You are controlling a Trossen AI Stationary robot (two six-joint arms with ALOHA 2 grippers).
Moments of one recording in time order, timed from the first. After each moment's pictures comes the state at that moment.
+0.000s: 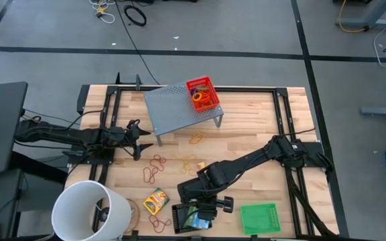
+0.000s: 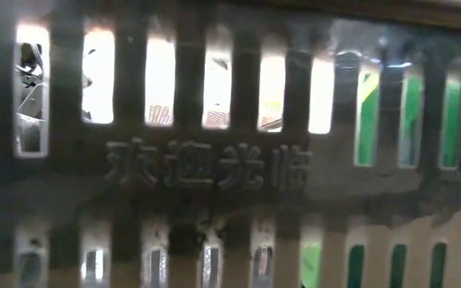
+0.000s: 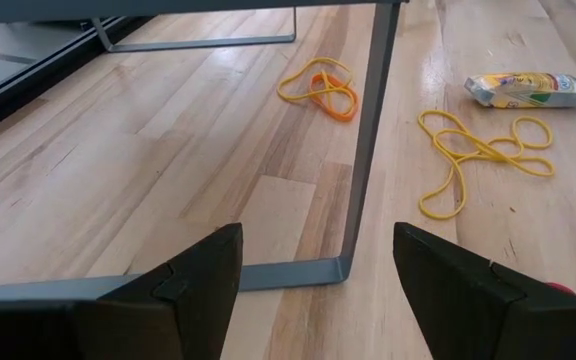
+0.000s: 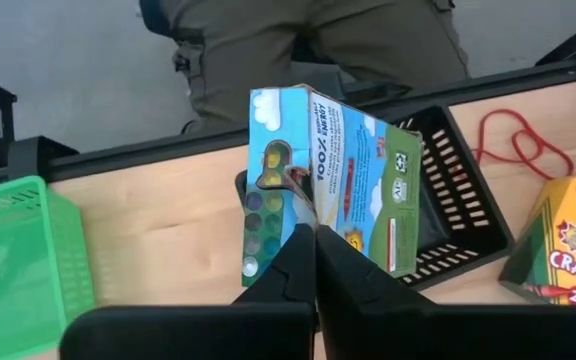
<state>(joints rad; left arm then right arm) 0.00 0.51 0.01 0.08 -0.30 -0.08 0.42 2.23 2.21 -1.23 -0.46 -0.90</state>
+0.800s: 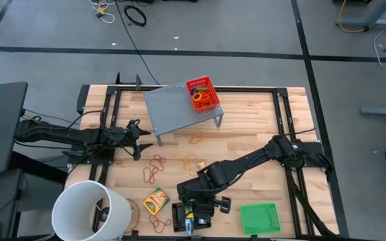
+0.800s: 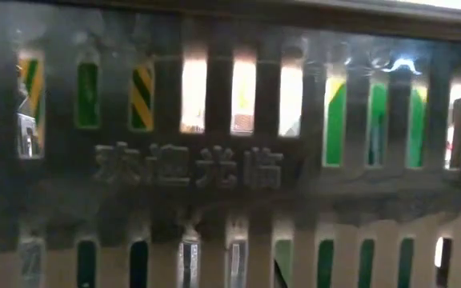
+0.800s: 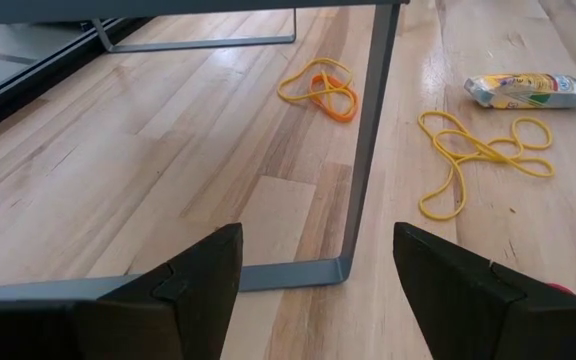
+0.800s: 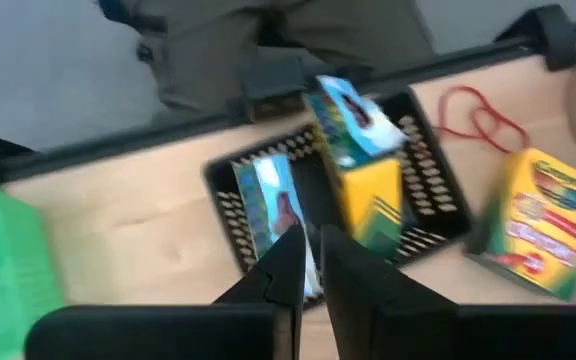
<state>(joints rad) 0.00 0.51 0.01 0.08 -0.30 -0.08 0.42 2.23 2.21 -1.19 -0.35 -0.86</state>
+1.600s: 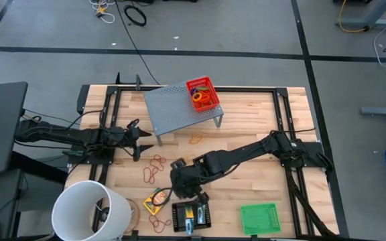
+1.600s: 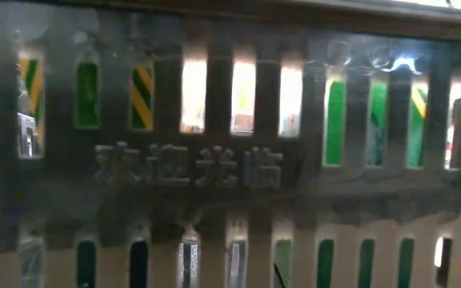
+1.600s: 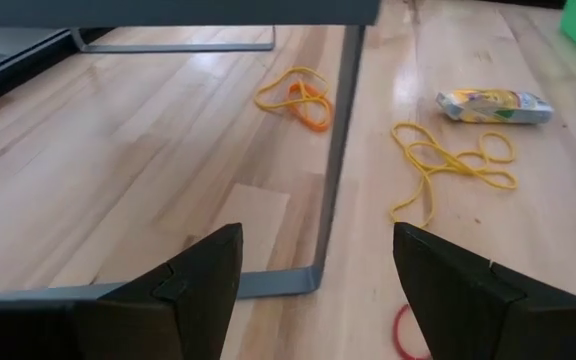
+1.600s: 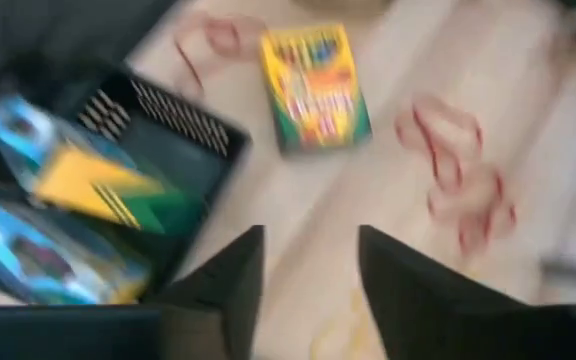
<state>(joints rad) 0.00 0.51 0.01 0.10 -0.24 -0.11 0.34 2.22 2.21 -1.06 -0.01 -0.30</state>
